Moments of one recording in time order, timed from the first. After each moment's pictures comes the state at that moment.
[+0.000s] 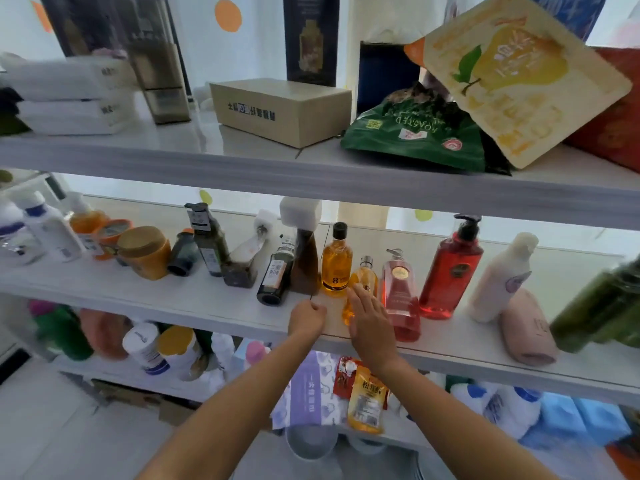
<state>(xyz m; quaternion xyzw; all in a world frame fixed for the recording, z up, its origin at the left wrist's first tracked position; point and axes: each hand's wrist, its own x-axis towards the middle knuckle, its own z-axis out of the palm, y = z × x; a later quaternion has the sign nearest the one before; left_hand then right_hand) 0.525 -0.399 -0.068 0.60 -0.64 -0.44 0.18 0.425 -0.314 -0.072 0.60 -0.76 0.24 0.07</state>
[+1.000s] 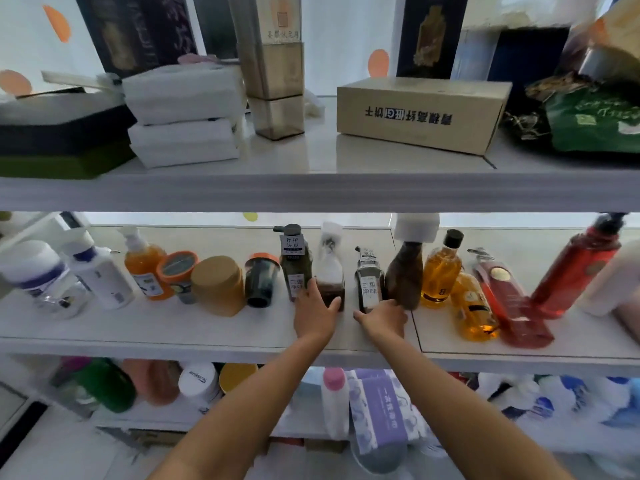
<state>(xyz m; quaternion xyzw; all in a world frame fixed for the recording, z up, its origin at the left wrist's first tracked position) 0.680 -0.557 -0.066 0.54 -0.76 -0.29 0.22 0.582 -0.488 -0.062 0.19 -0.92 0.28 -0.21</state>
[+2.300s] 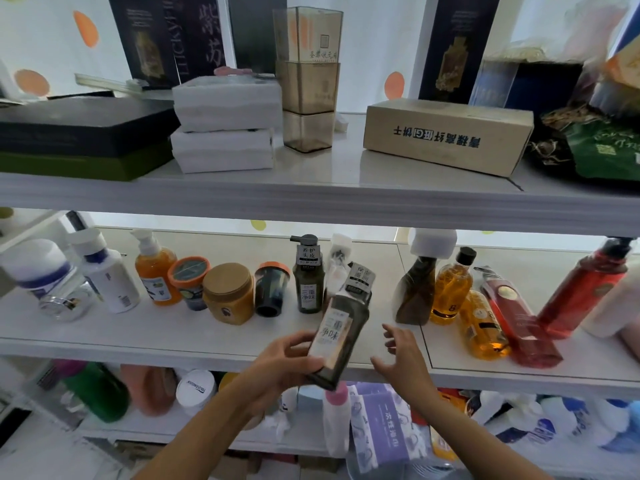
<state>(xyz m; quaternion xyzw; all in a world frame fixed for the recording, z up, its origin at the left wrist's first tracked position) 0.817 -0.532 -0.009 0.26 -0.51 -0.81 0.11 0.602 -0.425 -0.069 0.43 -0.81 0.35 -0.17</state>
